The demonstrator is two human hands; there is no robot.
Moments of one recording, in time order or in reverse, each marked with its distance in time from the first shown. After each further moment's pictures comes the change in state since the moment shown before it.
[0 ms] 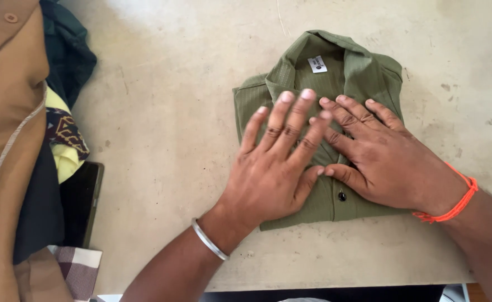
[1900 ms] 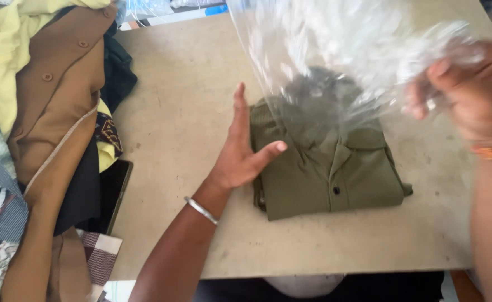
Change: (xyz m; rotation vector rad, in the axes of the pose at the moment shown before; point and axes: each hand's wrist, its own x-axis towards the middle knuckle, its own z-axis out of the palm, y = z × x) left_hand -0.010 -0.072 0.008 -0.659 0.184 -0.079; right_hand -0.122 0.182 -0.010 1.310 0.378 0.062
